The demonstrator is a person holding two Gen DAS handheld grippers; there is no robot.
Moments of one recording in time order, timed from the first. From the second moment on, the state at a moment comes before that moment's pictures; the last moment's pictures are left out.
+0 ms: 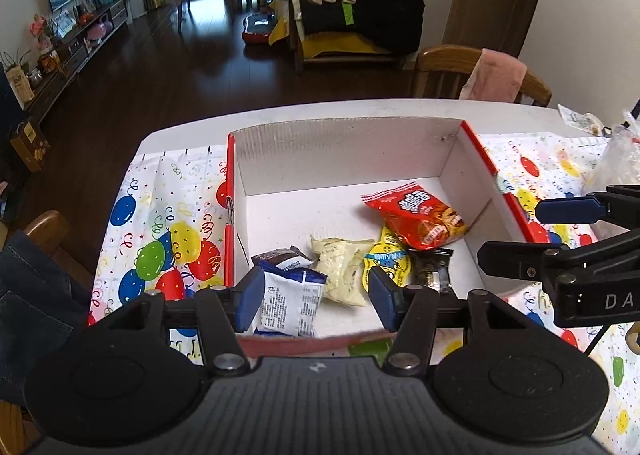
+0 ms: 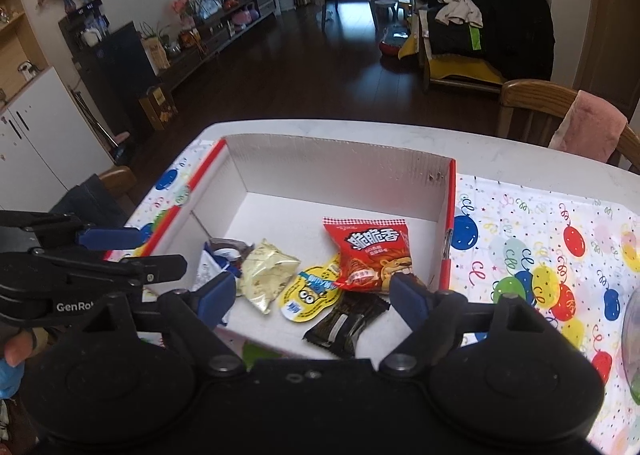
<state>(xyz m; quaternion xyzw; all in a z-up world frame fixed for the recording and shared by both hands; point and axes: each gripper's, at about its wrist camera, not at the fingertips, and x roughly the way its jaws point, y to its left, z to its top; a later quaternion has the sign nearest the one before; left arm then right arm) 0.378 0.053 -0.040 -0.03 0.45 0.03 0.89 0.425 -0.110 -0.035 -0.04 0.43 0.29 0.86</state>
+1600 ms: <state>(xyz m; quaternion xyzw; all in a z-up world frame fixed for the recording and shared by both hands) 0.177 0.046 -0.091 -0.08 0.48 -0.01 0.88 0.217 -0.135 -0.100 -0.07 0.46 0.32 0.82</state>
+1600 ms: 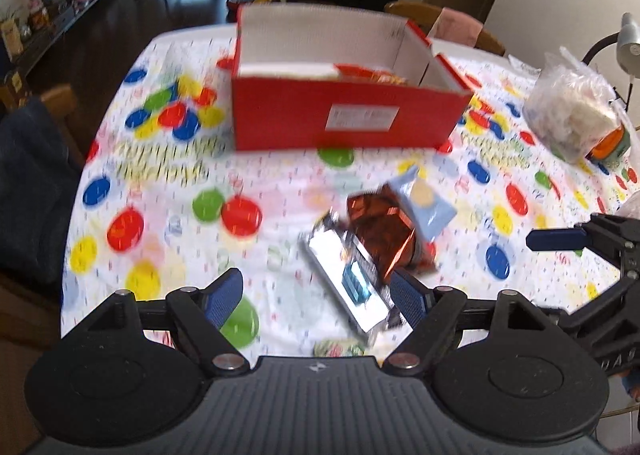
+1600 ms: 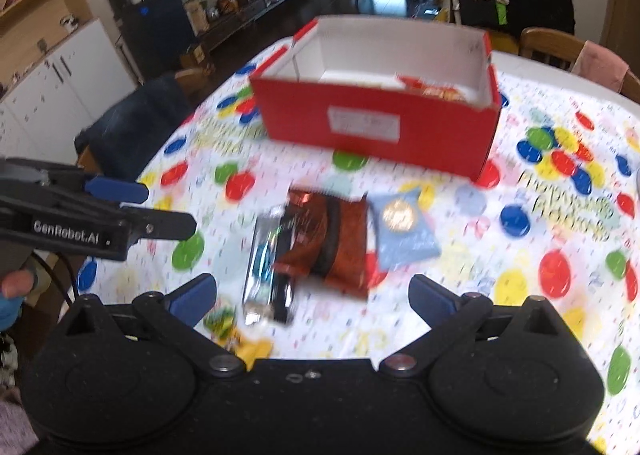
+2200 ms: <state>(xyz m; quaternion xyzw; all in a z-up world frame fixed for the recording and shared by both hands) 0.140 0.057 -0.131 -0.08 0.51 0.04 0.86 0.170 -0.085 -0.165 -0.14 0.50 0.35 0.78</state>
